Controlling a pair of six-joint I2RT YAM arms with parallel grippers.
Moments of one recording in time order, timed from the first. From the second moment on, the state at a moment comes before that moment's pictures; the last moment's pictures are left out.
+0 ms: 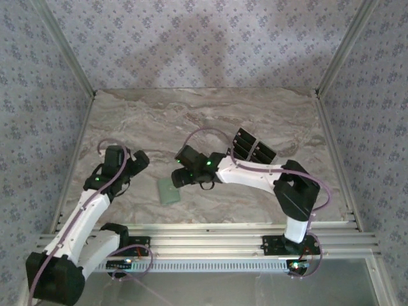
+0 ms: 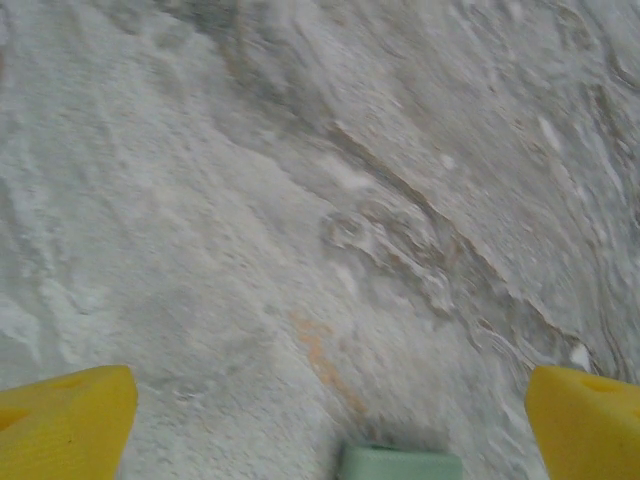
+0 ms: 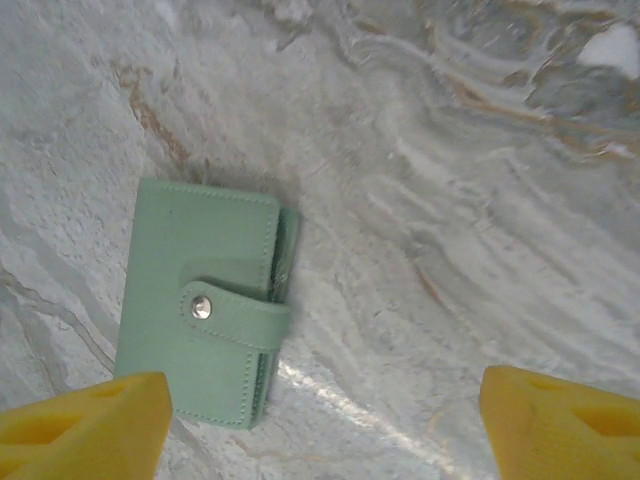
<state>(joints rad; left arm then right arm) -0.20 0.88 0.63 -0.57 -0.12 -0.76 1.05 1.81 1.33 -0.54 0.07 0.63</state>
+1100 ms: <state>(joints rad) 0.04 0.97 0.70 -0.57 0.09 -0.66 1.21 2.30 1.92 -0.96 0.31 0.63</state>
